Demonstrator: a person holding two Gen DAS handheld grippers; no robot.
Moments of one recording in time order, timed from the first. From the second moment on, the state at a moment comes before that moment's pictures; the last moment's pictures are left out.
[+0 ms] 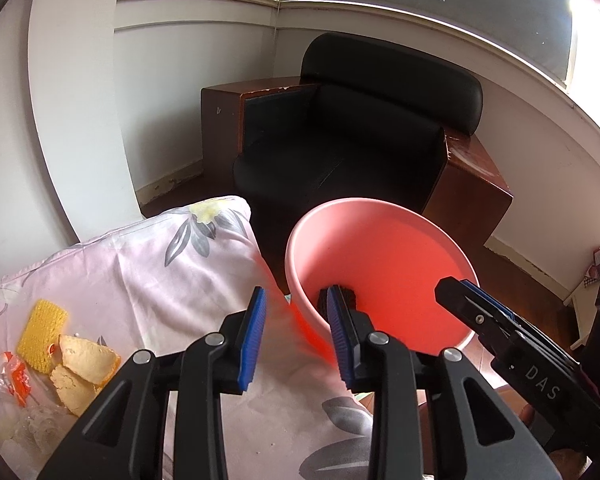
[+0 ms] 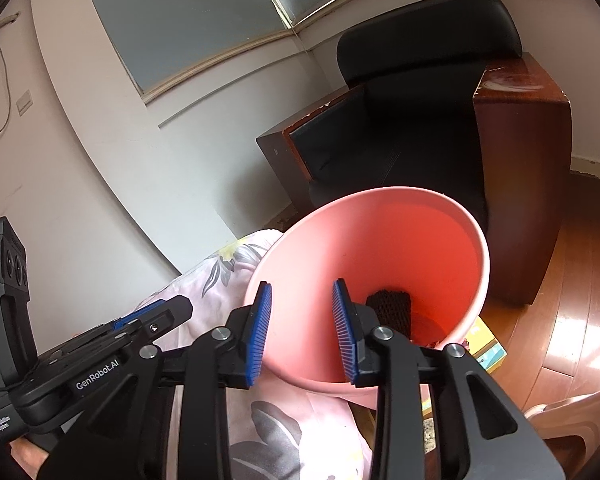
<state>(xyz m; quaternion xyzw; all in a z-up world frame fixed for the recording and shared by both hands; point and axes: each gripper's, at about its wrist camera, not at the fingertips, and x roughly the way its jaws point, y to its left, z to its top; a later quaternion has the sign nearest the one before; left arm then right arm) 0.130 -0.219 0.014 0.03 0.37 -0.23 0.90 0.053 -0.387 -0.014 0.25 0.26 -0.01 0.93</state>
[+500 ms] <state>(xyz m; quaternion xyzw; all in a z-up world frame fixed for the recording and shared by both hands) 0.104 -0.168 0.029 0.00 0.36 -0.21 0.91 0.034 -0.353 -0.004 0.26 0.27 0.04 0.93</state>
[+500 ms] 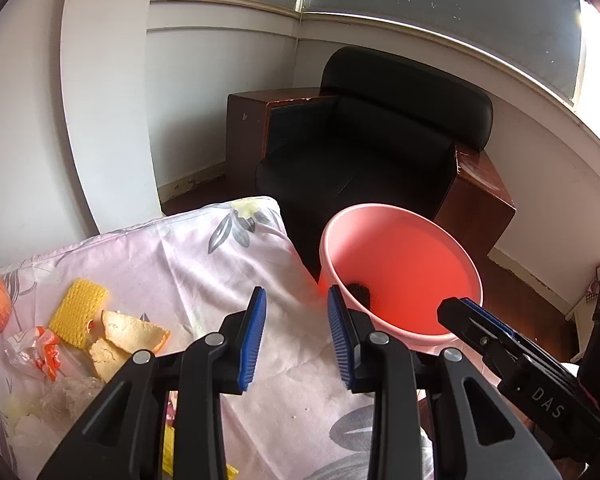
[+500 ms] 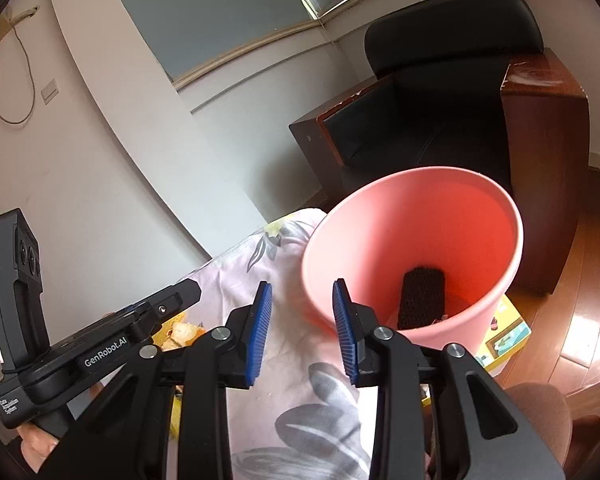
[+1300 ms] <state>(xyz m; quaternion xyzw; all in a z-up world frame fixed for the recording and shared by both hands) 0.025 -0.089 0.016 -0.02 0.37 -0.15 0.92 -0.011 -0.274 0.003 0.19 0.30 0.10 0.93</state>
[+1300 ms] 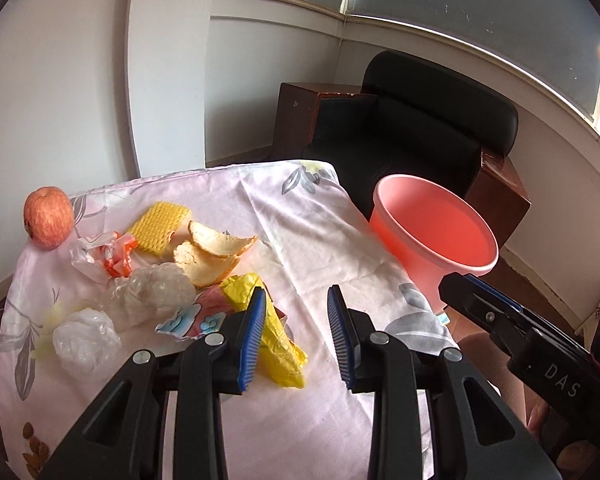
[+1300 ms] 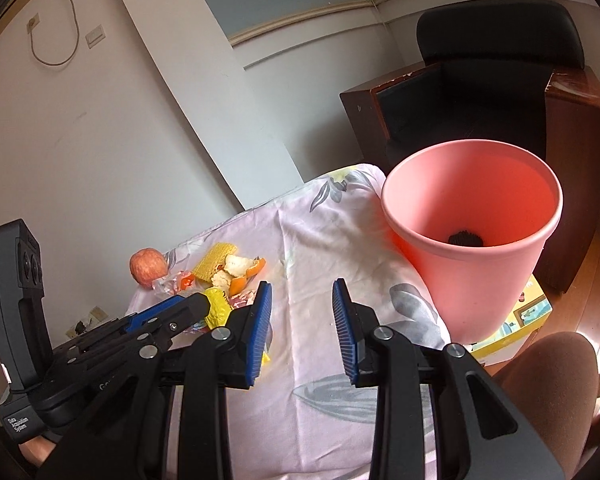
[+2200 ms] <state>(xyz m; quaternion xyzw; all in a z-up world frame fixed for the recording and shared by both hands) 0.012 -0.004 0.013 -0.08 0.36 -0.08 0.93 -0.006 -0.234 -0.005 0.17 0.35 0.21 0.90</state>
